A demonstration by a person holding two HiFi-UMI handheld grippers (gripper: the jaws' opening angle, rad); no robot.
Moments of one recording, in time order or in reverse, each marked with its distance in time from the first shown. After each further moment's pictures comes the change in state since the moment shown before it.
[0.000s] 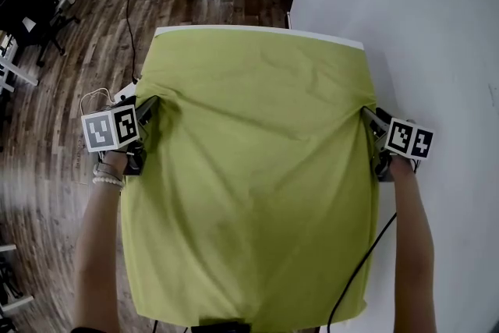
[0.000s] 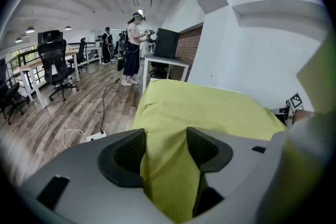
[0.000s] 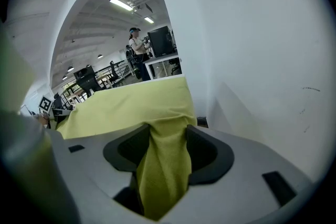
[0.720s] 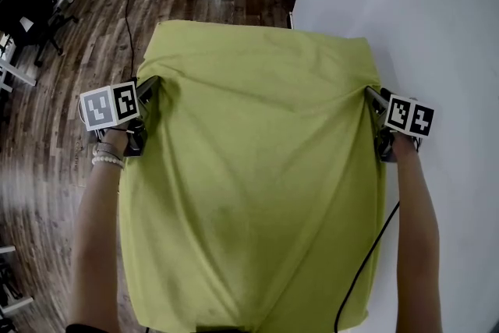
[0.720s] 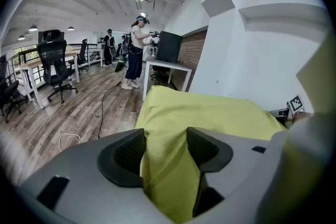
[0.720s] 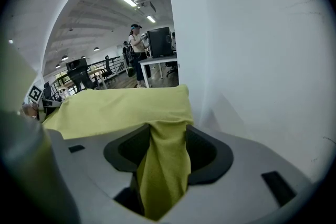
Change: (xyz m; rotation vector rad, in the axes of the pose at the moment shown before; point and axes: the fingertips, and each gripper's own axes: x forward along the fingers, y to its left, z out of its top) left arm 0.047 0.016 0.046 -0.022 -0.044 0.006; right arm 0.052 -0.007 0.056 -0.093 -0.030 -0.107
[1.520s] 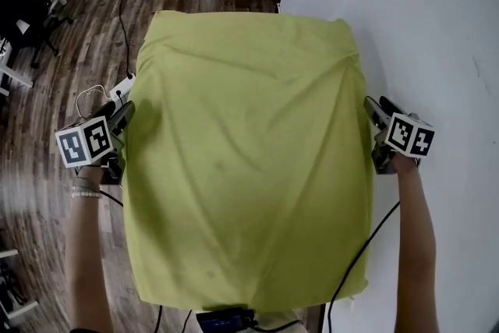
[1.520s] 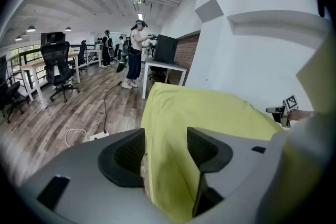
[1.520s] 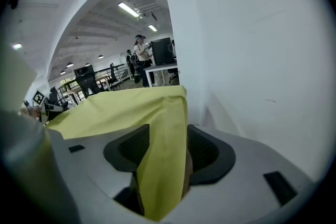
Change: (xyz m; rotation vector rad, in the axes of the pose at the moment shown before) left arm -0.135 0.012 -0.072 0.015 0.002 -0.040; right arm -0.126 0.013 -0.071 0.032 -0.074 0.041
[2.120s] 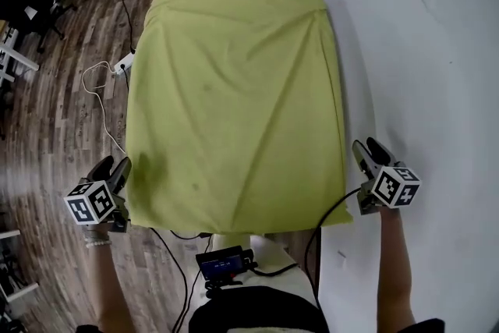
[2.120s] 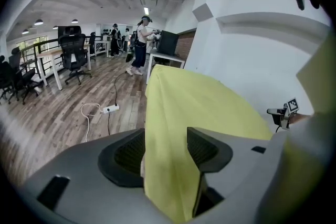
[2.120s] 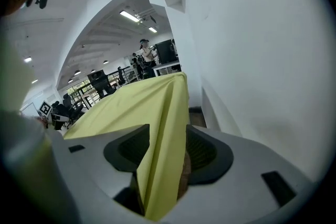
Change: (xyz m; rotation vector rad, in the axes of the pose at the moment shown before) left arm -0.265 -0.069 -0.201 -0.067 0.091 0.029; right arm -0.278 0.029 -0.169 0.082 0.028 0.082
